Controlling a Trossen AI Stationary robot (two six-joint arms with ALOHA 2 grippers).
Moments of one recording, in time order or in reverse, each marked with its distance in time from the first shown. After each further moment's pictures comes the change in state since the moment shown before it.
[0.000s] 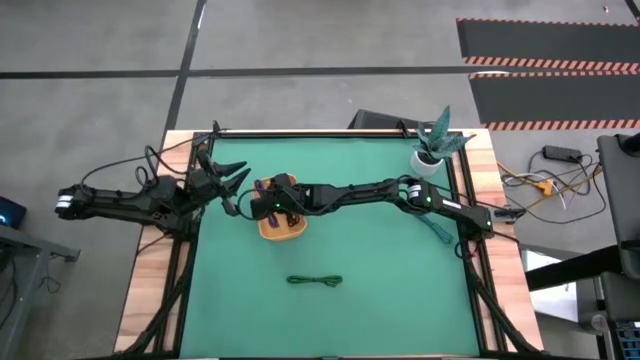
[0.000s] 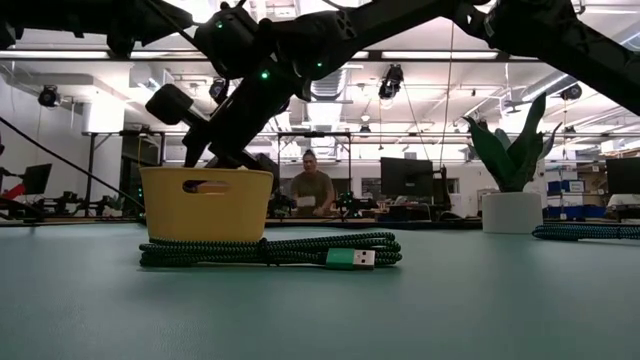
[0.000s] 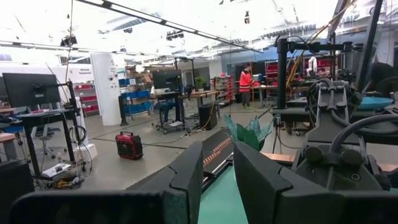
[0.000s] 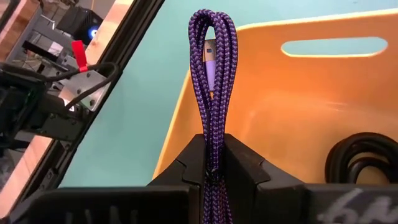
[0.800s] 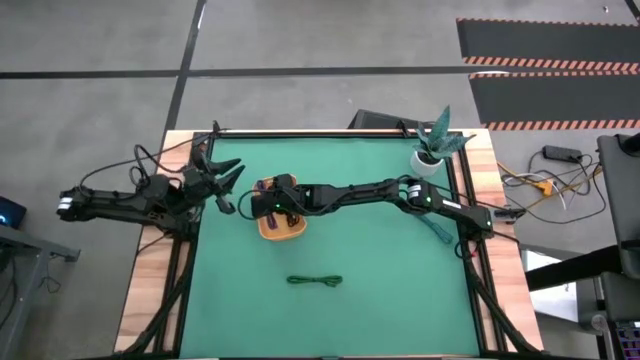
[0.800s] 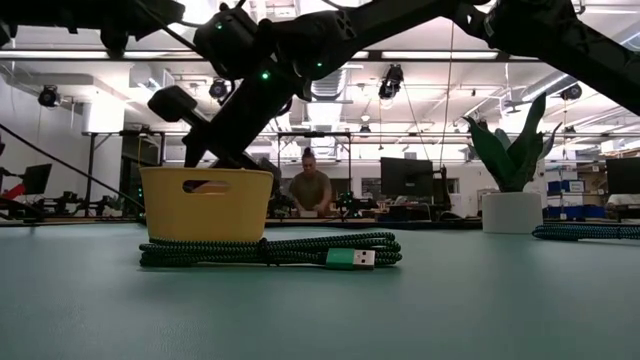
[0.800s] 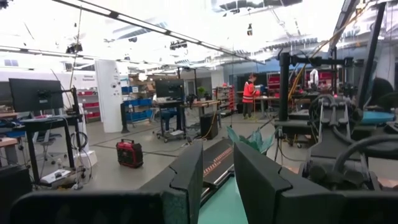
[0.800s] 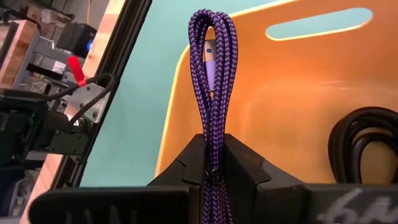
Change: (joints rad) left arm 0.000 -0.032 0.000 -0.004 0.000 0.007; right arm 0.000 0.000 0.000 -0.016 -0.002 0.150
